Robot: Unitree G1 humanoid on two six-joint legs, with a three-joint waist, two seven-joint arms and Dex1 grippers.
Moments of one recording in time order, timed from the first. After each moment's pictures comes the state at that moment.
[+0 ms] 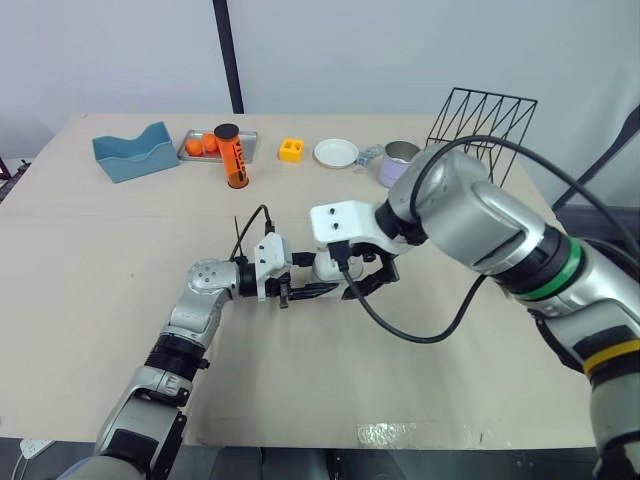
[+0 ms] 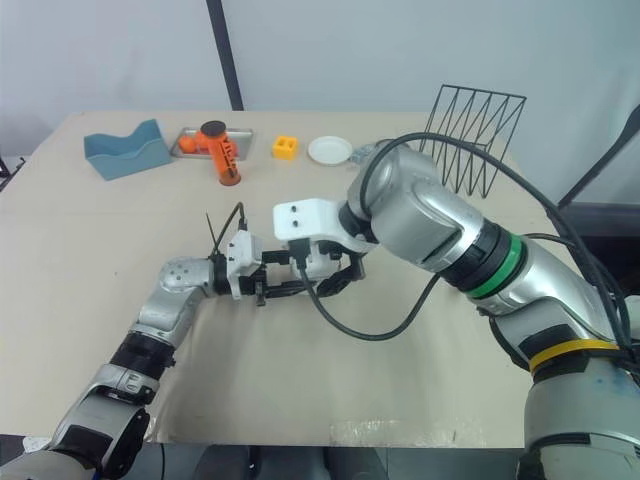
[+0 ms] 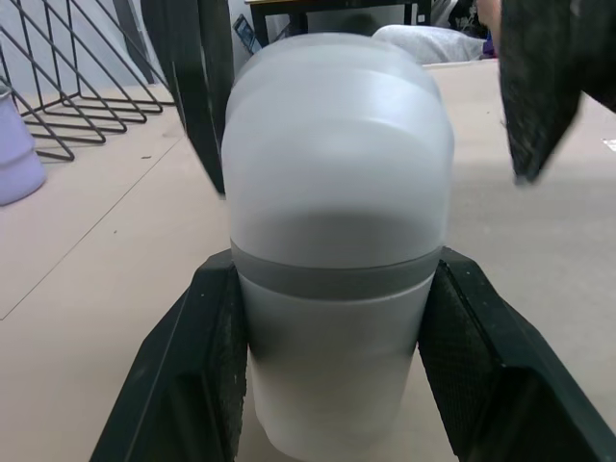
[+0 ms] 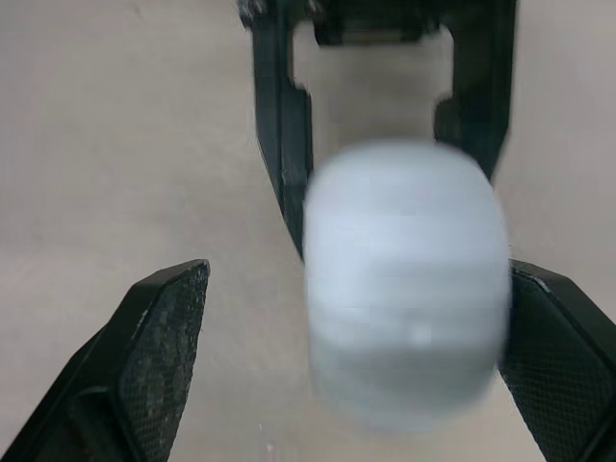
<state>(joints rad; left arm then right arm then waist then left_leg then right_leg) -0.60 0.28 -0.17 0.40 -0.24 -0.15 -1.19 -1.28 -0.73 0.78 -0.13 0.00 0.93 1.45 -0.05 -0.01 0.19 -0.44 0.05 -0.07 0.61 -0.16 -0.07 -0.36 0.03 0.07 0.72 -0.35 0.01</state>
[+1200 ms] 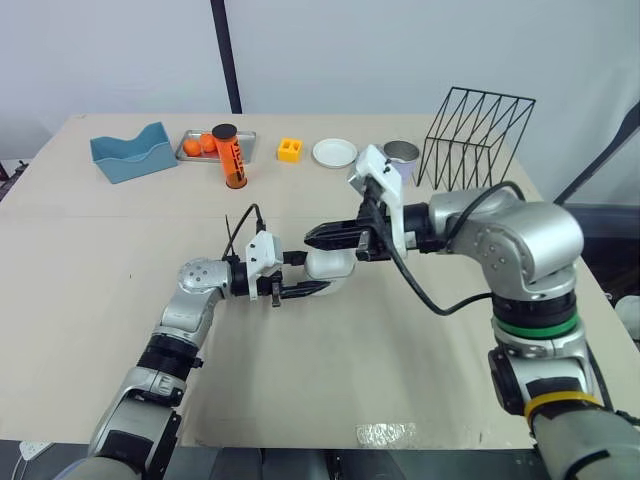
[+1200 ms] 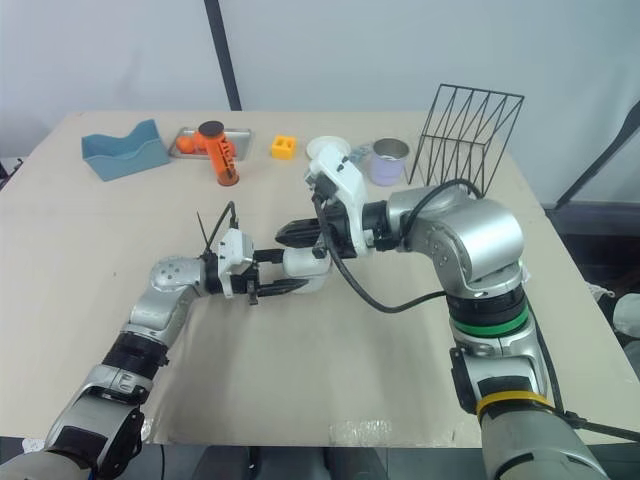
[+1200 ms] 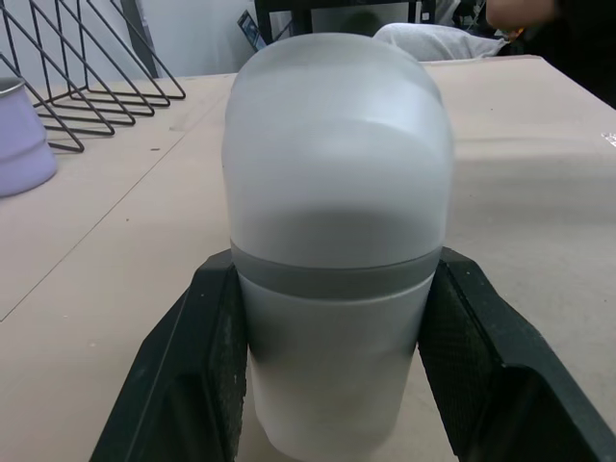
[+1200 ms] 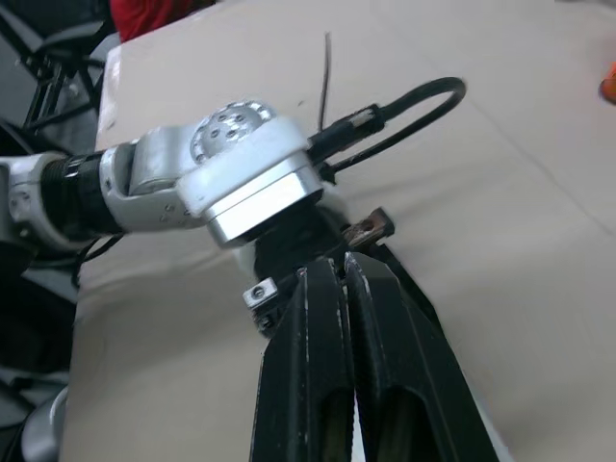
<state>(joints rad) -0.60 0.30 -0.15 0.39 -0.26 -0.14 -1.21 -0.89 -0.46 0.10 -0.29 0.45 1.26 0.94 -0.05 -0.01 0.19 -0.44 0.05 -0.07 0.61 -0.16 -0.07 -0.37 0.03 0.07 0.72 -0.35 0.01</state>
